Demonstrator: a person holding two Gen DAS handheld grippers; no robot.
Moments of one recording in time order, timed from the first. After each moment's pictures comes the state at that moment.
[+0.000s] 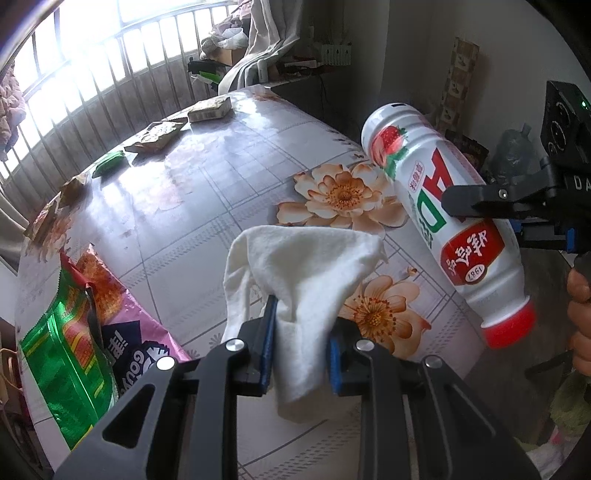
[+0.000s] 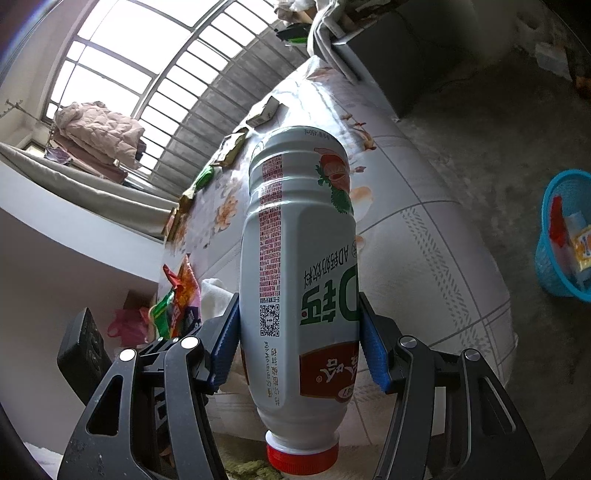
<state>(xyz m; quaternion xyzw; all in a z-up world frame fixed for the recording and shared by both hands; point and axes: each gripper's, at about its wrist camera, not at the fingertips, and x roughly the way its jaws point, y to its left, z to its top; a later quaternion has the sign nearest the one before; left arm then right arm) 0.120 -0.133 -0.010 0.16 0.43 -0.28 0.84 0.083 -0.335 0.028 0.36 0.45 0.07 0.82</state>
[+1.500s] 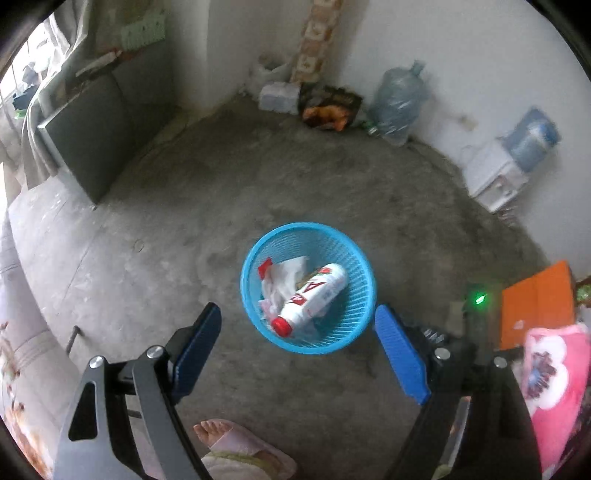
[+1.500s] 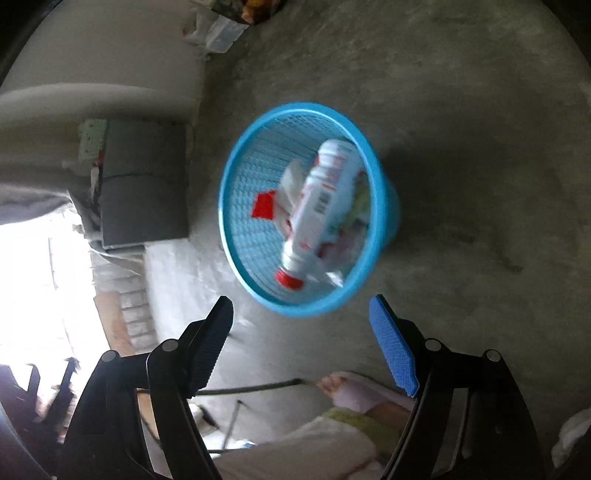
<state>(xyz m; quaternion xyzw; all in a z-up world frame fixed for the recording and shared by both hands) 0.120 -0.504 -0.028 0.20 0.49 -0.50 0.69 -0.114 -0.615 -0.183 0.65 0.34 -0.27 0.62</state>
